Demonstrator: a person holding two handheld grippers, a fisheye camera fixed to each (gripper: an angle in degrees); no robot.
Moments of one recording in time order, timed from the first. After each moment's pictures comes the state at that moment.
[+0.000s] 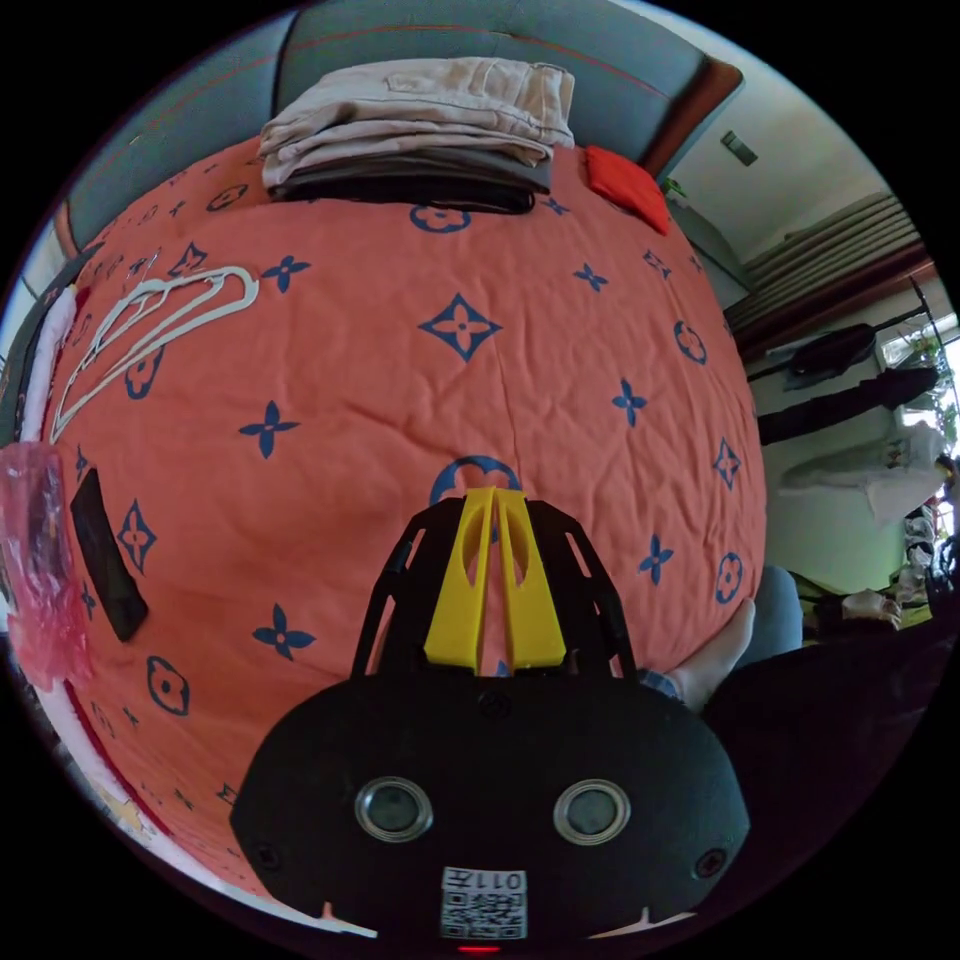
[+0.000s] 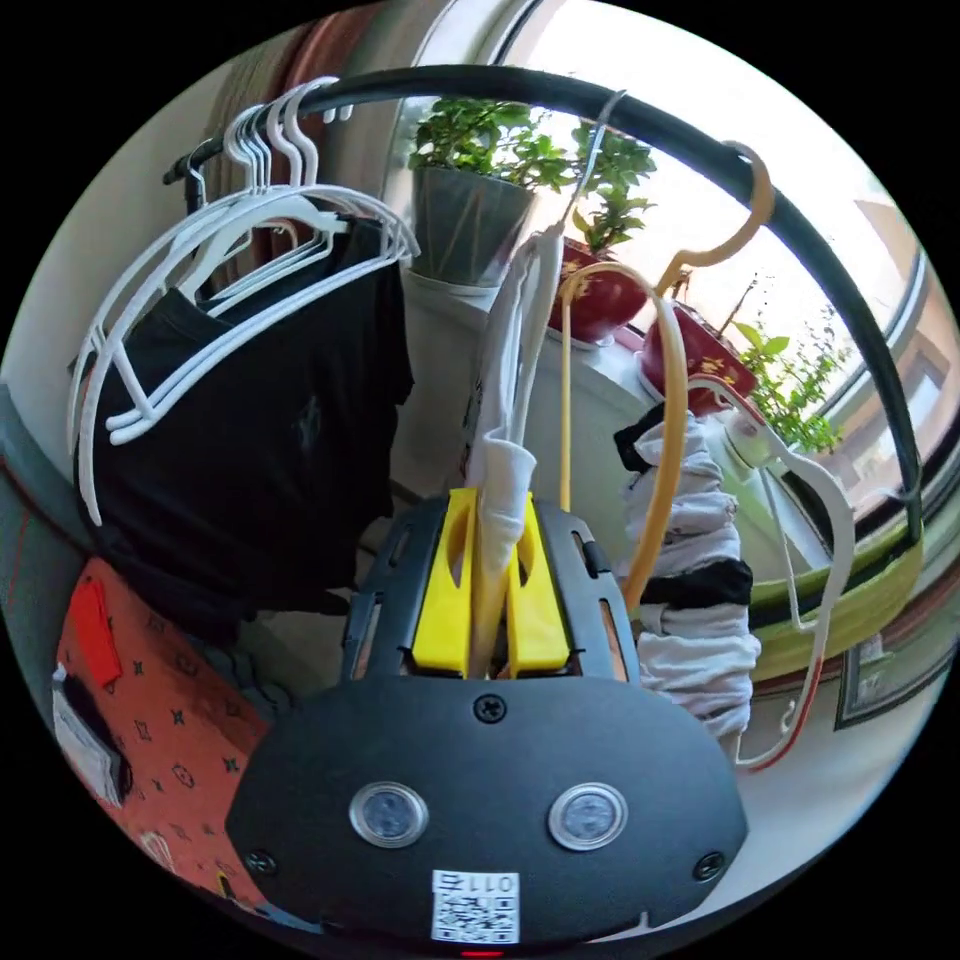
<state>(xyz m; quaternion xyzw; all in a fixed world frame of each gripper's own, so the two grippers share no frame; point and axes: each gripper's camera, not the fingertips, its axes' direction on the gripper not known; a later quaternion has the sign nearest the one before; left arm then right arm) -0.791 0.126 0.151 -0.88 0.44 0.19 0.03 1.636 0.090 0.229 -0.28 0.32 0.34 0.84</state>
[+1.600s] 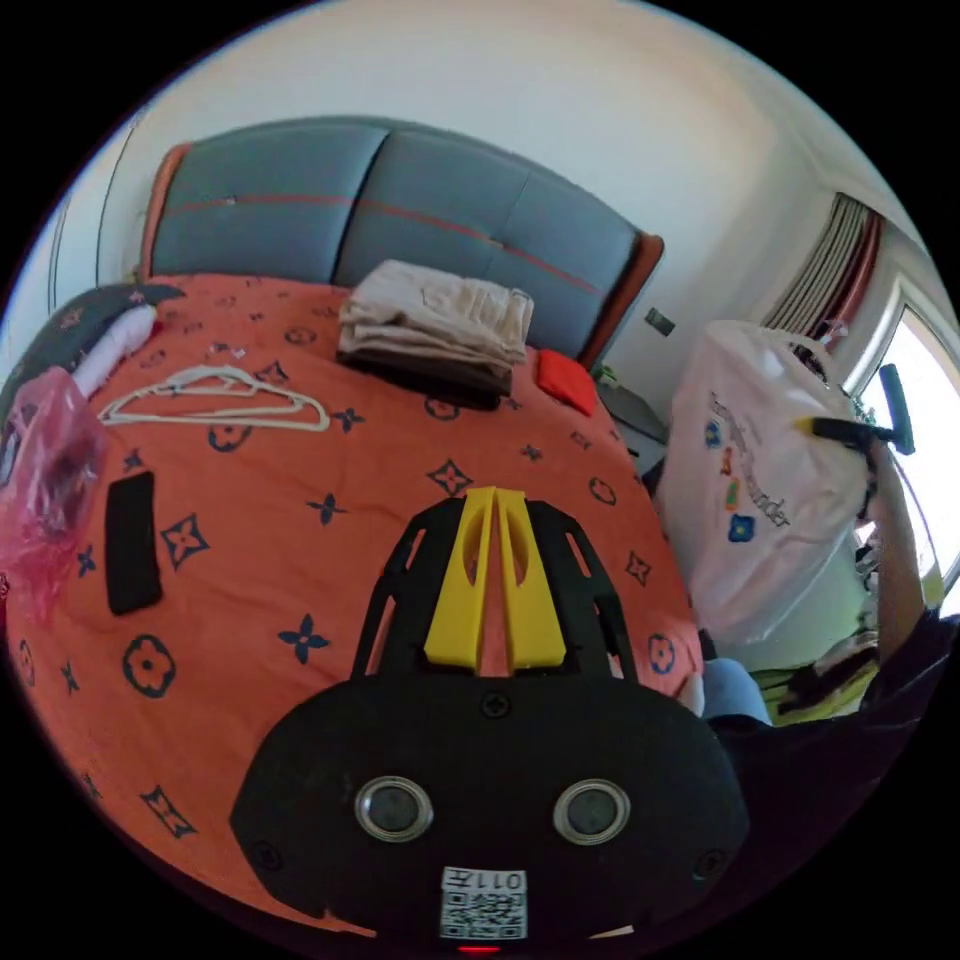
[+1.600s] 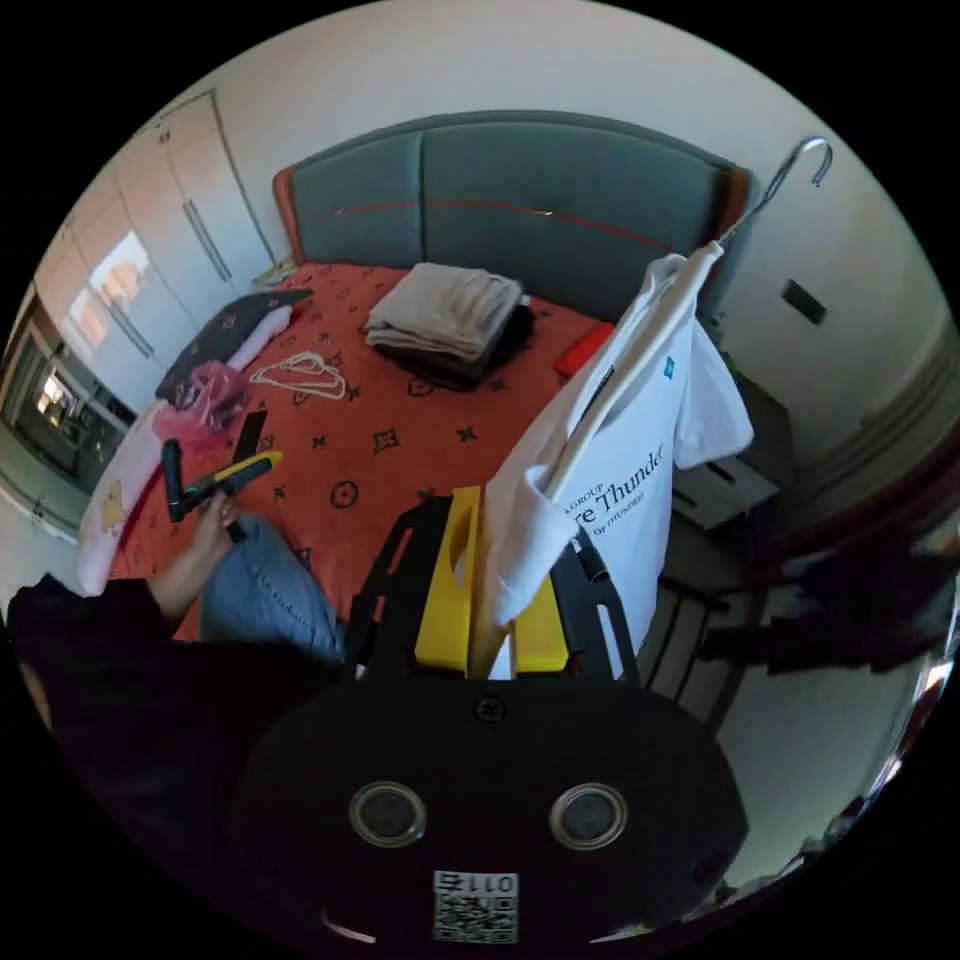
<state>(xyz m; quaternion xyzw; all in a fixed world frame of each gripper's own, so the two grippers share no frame) -0.931 0.050 0.297 -0.85 0.45 -0.02 0.28 0.708 -0.086 0.203 -0.22 -0.26 -0.15 0.93</state>
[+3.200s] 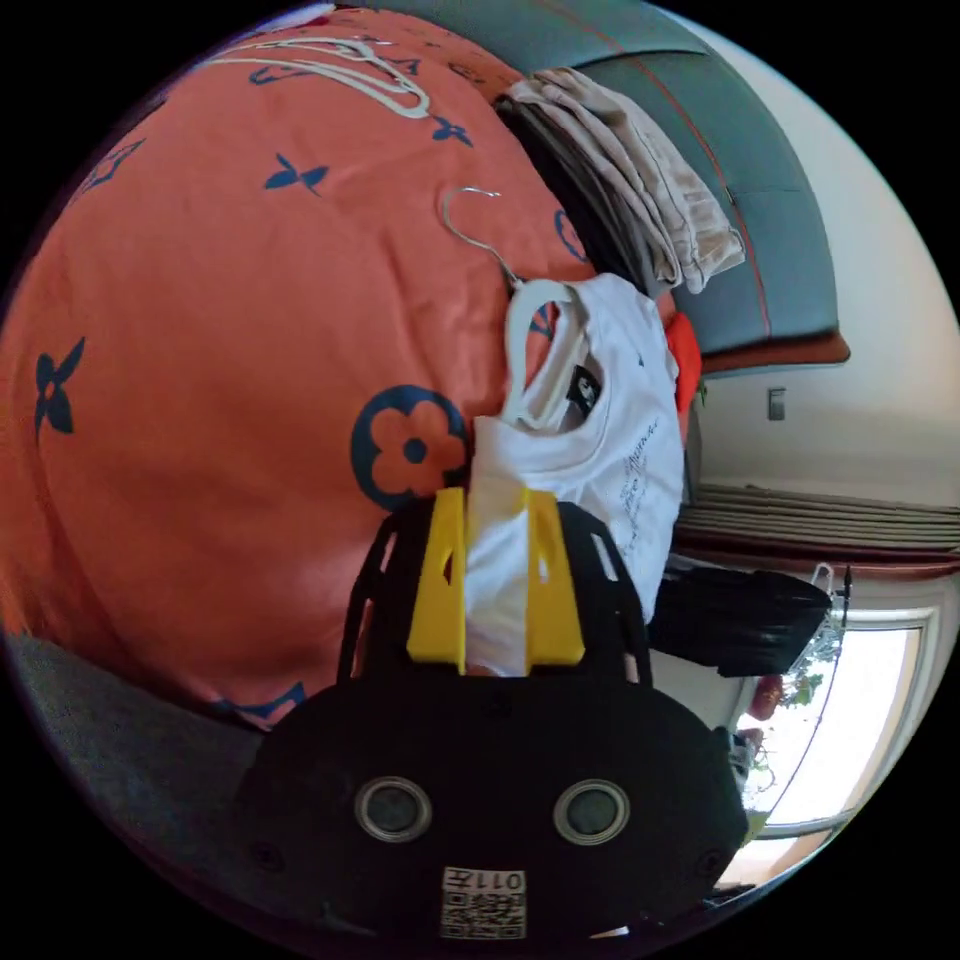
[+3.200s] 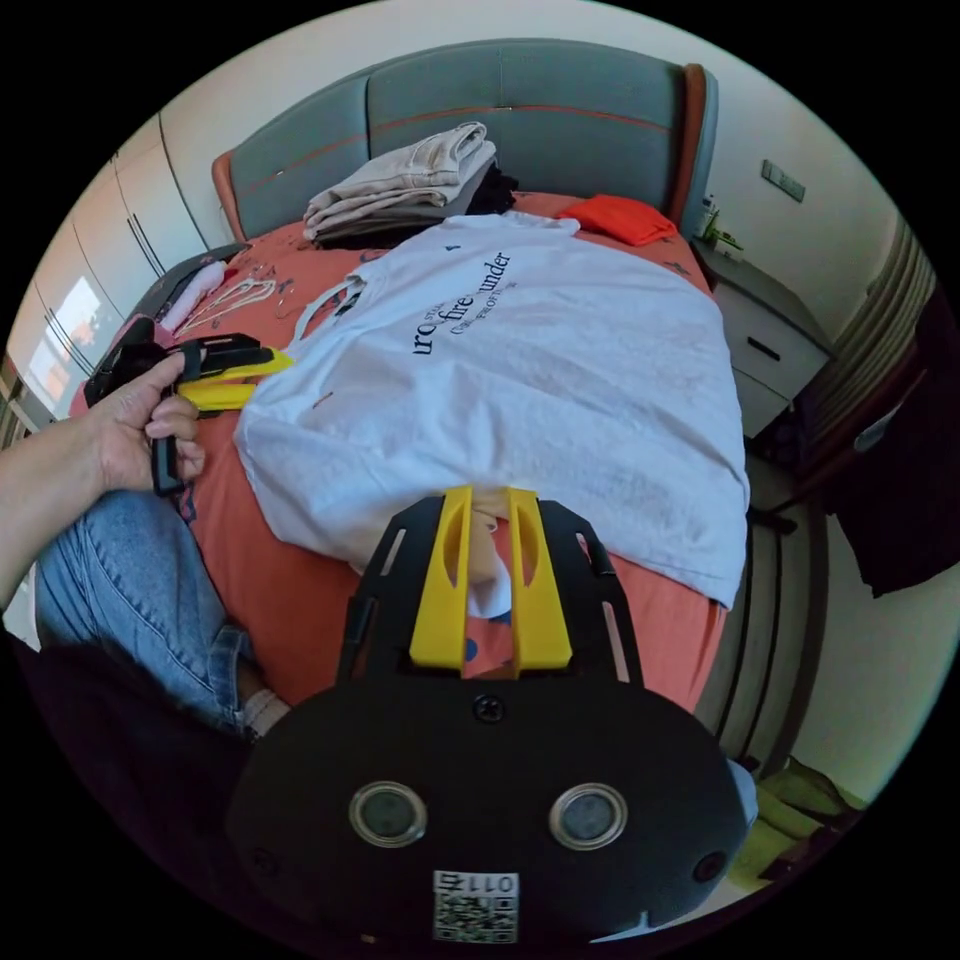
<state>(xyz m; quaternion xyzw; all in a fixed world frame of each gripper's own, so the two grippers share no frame) -0.934 0.189 0.177 -0.98 0.15 -0.06 0.08 0.418 0.184 0.343 -0.23 -0.22 -0.05 0.95</state>
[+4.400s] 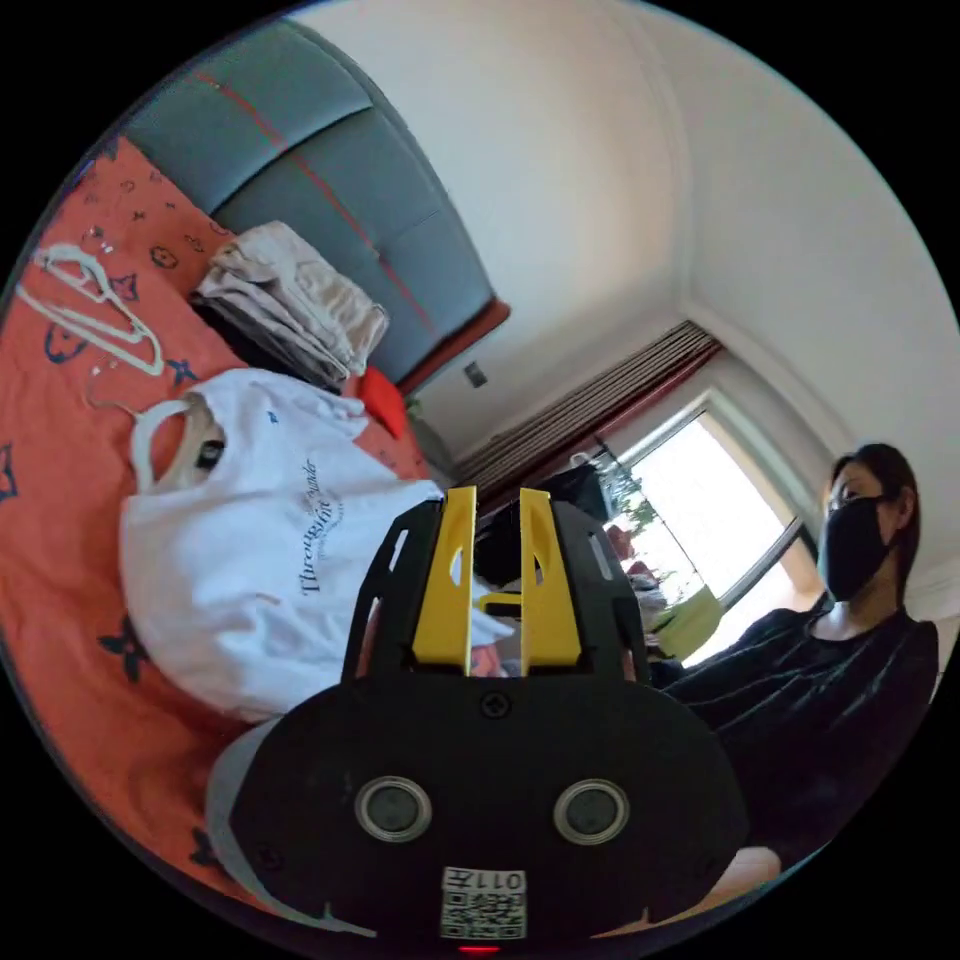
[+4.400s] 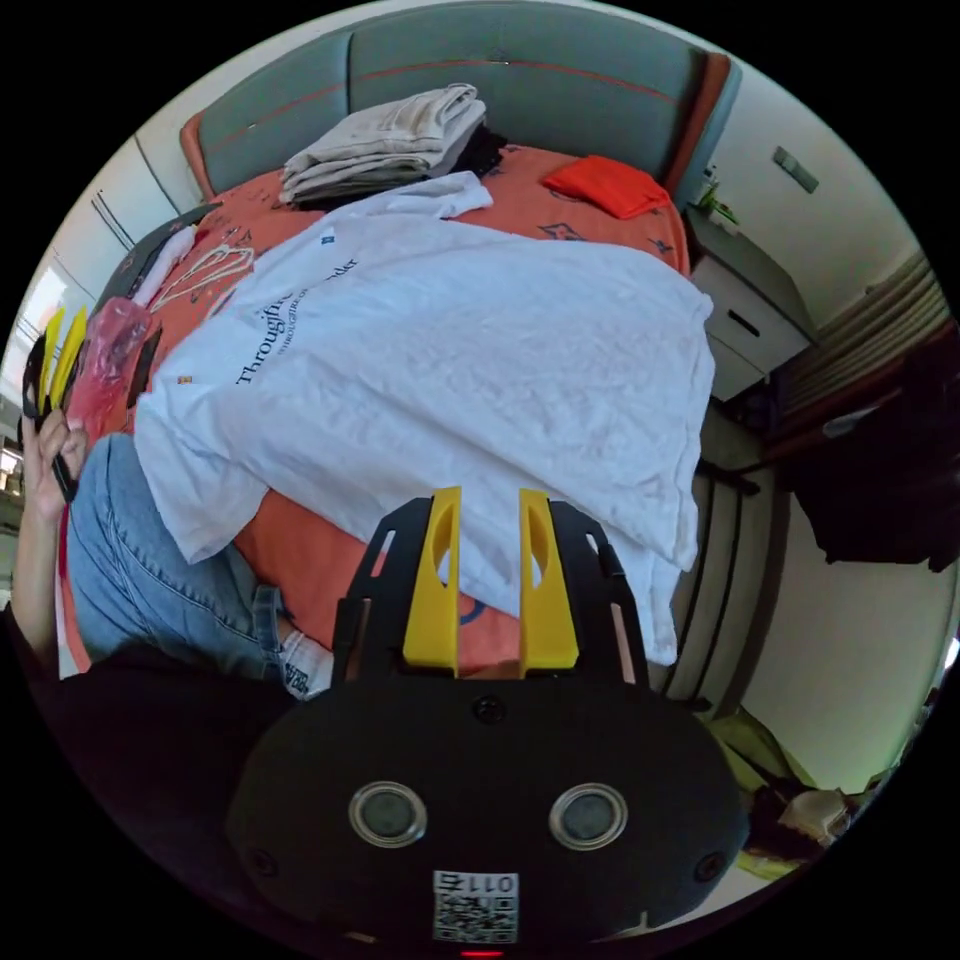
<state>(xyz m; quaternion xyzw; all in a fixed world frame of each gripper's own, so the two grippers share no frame) -1.033 0.136 0.405 -0.81 0.44 -0.39 0.10 0.503 0.129 0.443 -0.34 -0.17 -0.08 0.92</state>
